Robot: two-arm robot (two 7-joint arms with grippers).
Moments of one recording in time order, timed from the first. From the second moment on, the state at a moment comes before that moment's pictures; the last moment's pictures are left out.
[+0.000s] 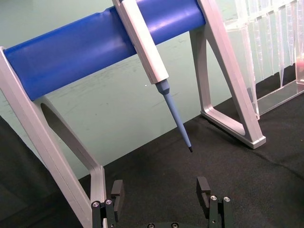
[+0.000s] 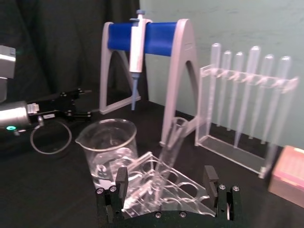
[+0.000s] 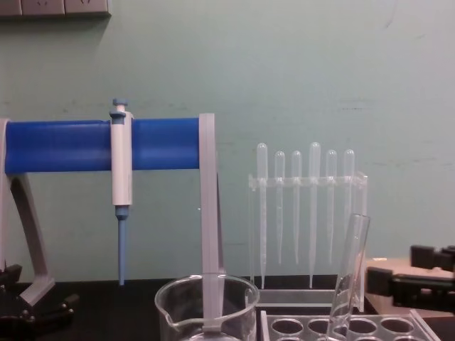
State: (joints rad) left arm -0.20 0.60 0.45 -1.41 -0.25 -0.12 0.03; right arm 0.02 0.68 -0.32 -1.78 0.59 0.05 0.37
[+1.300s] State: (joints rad) left arm -0.20 0.60 0.45 -1.41 -0.25 -0.12 0.03; right arm 0.15 0.51 -0.36 -1.63 0.53 0.10 0.40
